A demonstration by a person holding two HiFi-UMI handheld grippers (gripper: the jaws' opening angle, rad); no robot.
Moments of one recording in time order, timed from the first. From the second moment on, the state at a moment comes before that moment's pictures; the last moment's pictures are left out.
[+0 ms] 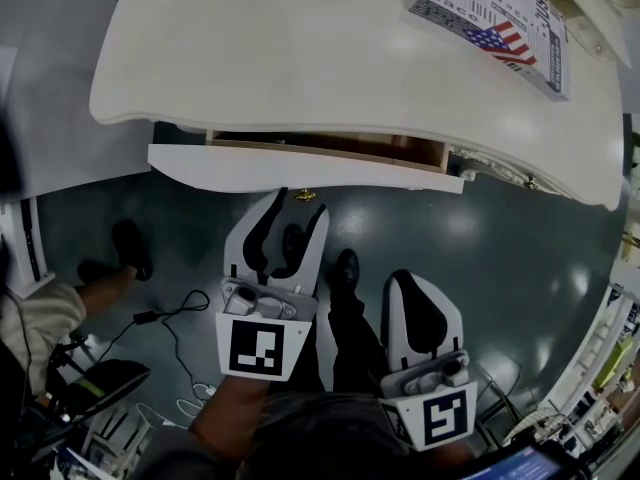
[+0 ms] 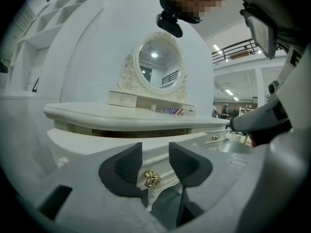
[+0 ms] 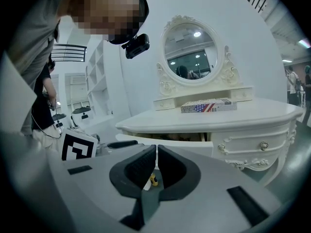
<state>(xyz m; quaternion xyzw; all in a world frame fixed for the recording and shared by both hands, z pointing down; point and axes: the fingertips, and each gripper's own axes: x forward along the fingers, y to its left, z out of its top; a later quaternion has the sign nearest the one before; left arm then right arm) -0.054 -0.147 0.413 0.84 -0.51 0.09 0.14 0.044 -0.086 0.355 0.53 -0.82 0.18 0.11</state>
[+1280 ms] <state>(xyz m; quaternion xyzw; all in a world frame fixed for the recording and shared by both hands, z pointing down) -0.052 -0.175 0.412 0.85 -0.51 0.09 0.13 0.048 -0.109 0.355 0.54 -0.82 0.19 0.11</state>
